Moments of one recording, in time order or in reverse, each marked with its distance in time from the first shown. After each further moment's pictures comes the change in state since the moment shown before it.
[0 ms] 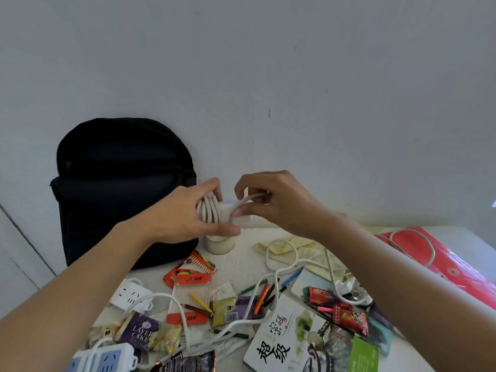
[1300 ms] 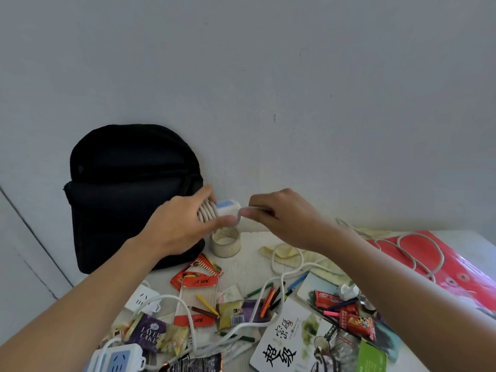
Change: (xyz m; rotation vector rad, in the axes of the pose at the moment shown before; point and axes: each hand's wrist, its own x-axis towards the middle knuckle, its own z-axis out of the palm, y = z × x) left_hand -0.012 -0.018 0.009 0.326 0.243 -0.063; right_hand -0.008 0.006 0.015 -0.173 -0.118 0.105
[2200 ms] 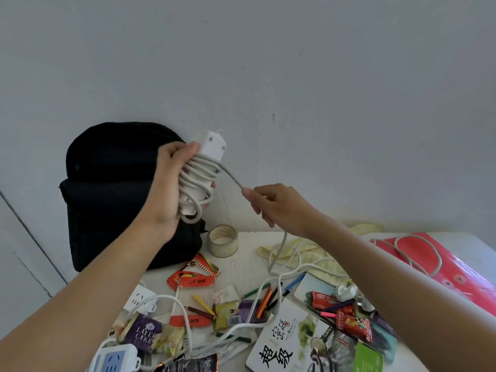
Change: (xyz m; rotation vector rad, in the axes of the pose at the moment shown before) left_hand 0.015 0.036 -0.024 -1.345 0.327 -0.185; right_hand 0.013 0.005 -0.002 0.356 -0.016 0.322
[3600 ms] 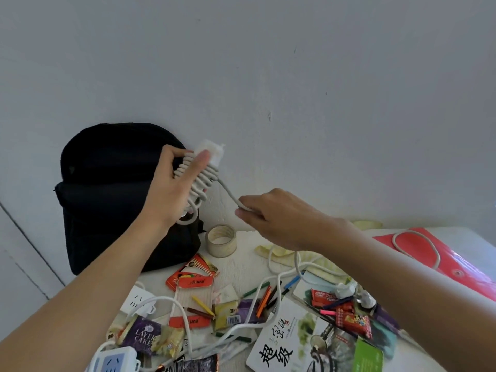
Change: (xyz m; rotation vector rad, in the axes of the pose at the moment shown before) left_hand 0.010 -0.010 -0.002 0.401 -0.007 0.150; right_hand -0.021 -0.020 -0.004 -0.427 -0.088 -0.253
